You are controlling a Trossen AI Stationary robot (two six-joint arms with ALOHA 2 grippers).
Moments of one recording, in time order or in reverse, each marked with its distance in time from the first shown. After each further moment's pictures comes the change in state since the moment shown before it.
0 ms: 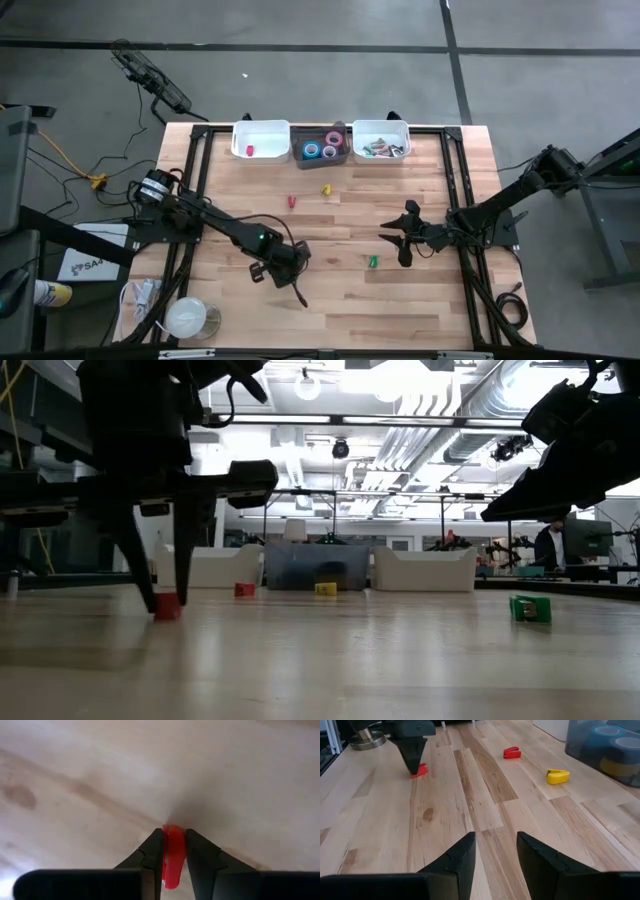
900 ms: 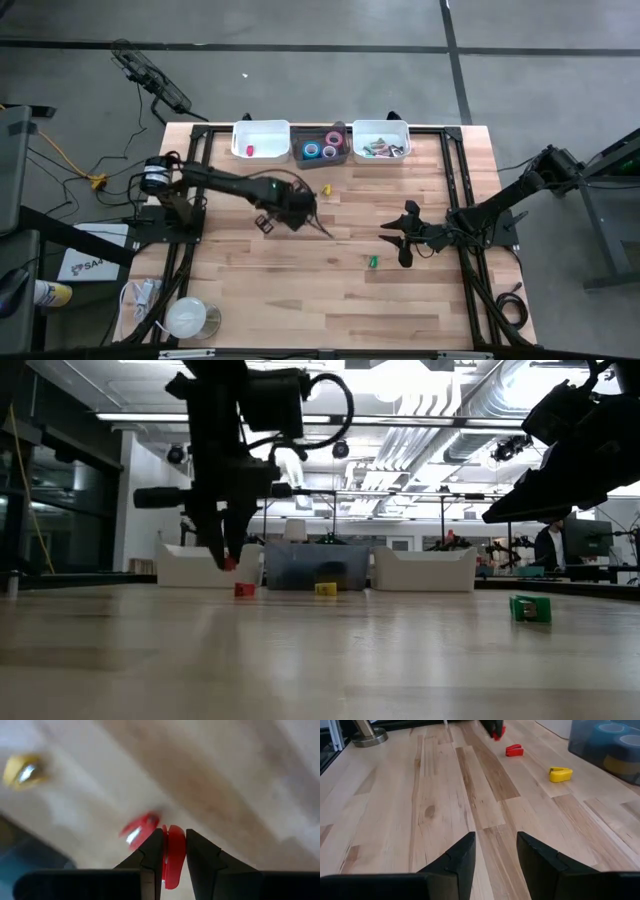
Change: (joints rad) left arm 0.356 -0.017 0.151 -0.387 -0.295 0.002; right arm 0.000 0.000 0.000 -0.007 -0.014 0.000
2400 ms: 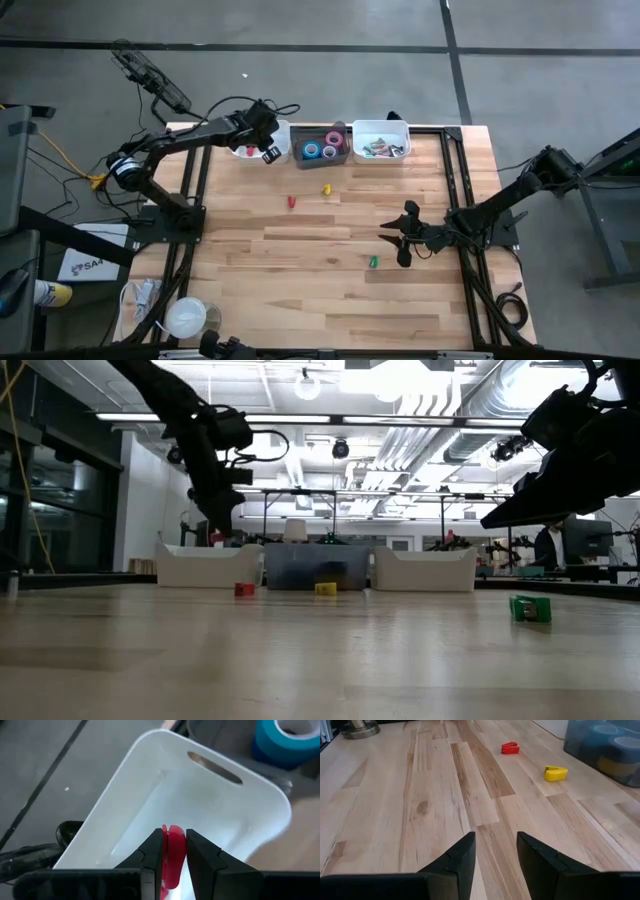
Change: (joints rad) left arm 0.715 -0.245 -0.164 0.369 0.020 -0.620; right arm 0.000 0.038 0.000 0.017 0.024 -0.022
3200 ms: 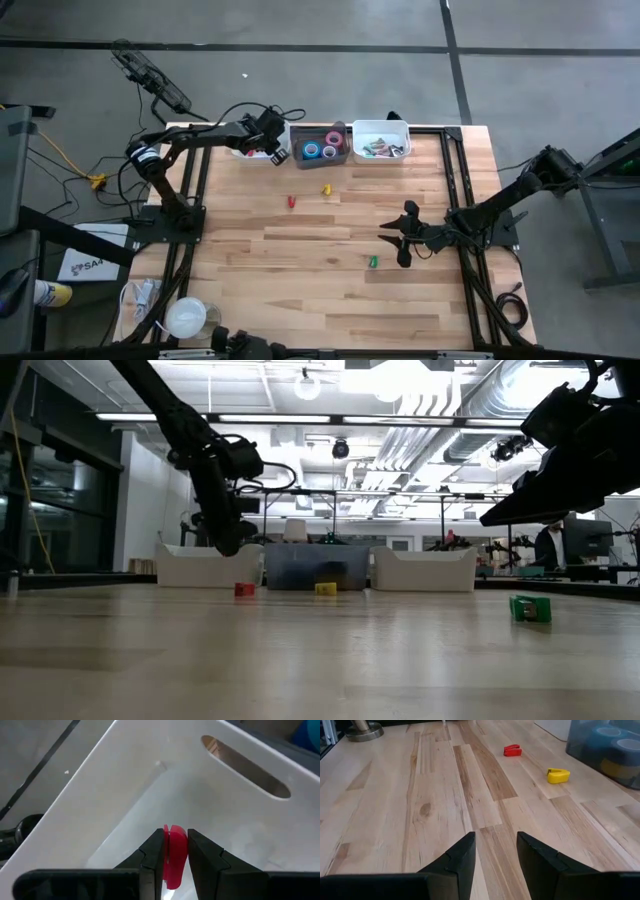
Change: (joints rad) left arm -0.003 0.172 -0.025 0.164 -0.046 -0.116; right arm 0.000 0.000 0.000 0.014 -0.007 -0.008
